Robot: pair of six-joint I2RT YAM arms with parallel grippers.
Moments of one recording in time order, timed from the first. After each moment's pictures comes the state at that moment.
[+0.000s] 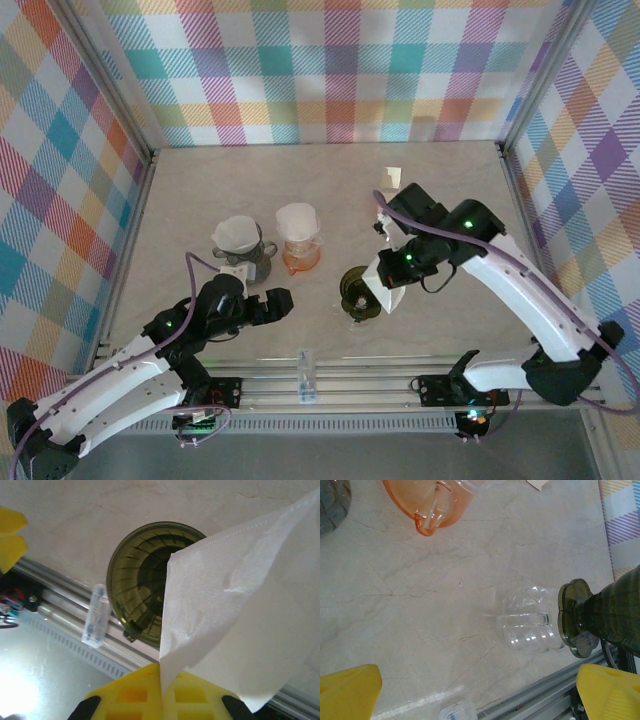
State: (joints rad) left arm -0.80 0.65 0.53 -0.55 0.02 -0.91; right arm 0.77 1.32 1.59 -1.50 -0.15 0.40
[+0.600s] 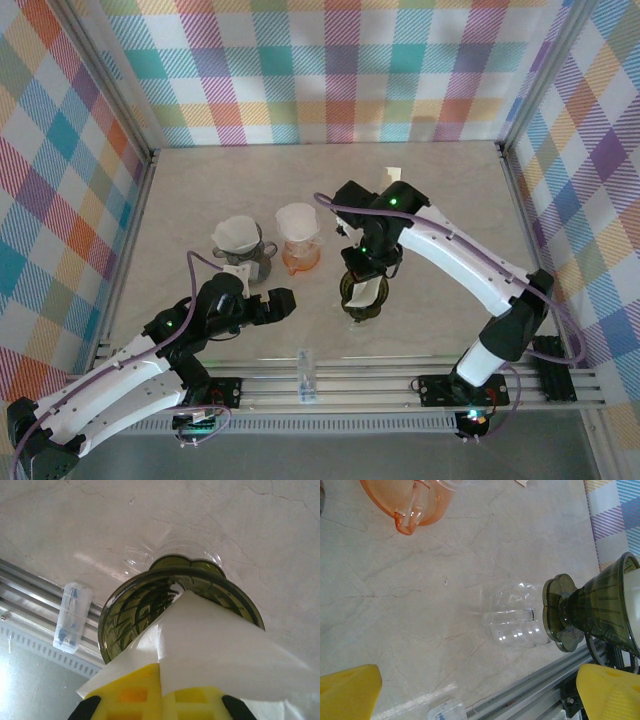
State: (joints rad) left arm -0.80 0.65 0.53 -0.52 0.06 -0.90; right arm 0.86 1.63 1.73 -1.54 -0.08 0.38
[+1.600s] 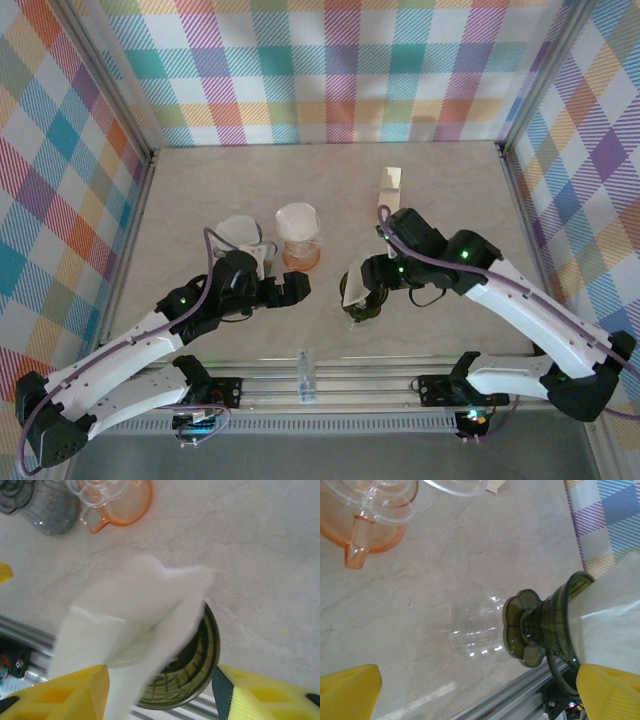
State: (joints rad) left arm -0.80 0.86 0.72 -0.48 0.10 -0.84; right arm 0.87 1.14 1.29 -1.16 0.05 0.63
